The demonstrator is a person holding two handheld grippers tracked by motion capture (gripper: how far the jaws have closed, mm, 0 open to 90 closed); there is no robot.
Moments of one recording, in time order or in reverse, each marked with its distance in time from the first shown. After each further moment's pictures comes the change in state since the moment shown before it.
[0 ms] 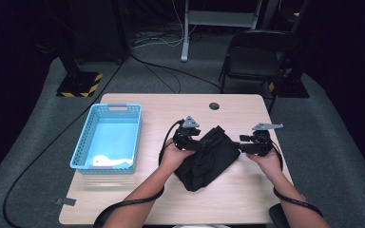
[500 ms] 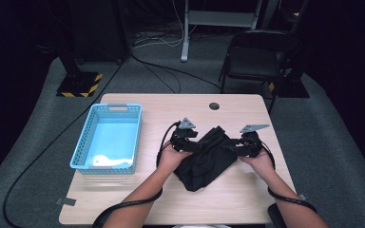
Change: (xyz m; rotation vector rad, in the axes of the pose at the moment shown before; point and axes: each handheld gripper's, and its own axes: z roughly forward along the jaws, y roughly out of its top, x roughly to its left) left arm 0.006 -0.010 0.000 0.000 -0.007 -0.037; right arm 0.016 0.002 0.023 0.091 0.051 -0.071
